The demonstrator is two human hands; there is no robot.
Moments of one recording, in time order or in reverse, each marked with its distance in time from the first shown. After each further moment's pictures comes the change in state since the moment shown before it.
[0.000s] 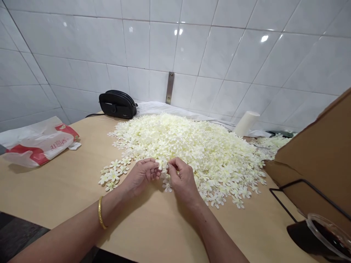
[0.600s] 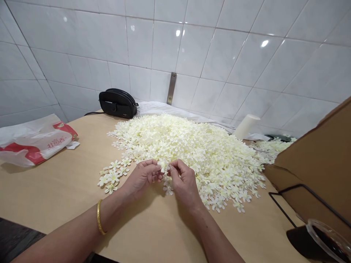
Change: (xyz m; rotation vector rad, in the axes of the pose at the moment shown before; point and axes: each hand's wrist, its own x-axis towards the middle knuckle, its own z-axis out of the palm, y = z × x) left_hand -0.004 0.008 0.006 0.025 0.030 -0.019; right_hand -0.001 -0.003 0.004 0.055 0.030 0.027
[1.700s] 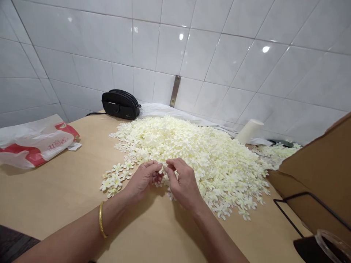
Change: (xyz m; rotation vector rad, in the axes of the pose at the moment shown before) left_hand 0.006 0.004 -0.010 0.061 0.049 0.019; right_hand 0.015 -0.016 0.008 -0.278 -0.045 -0.297
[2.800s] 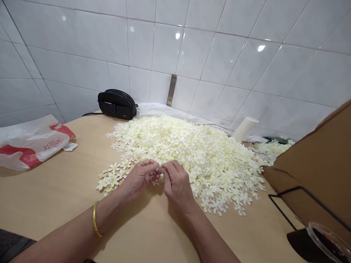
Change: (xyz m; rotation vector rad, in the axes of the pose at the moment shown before) left_hand -0.002 0.002 0.000 -0.113 -0.075 -0.031; right_hand -0.012 0.009 0.010 -0.014 0.089 -0.079
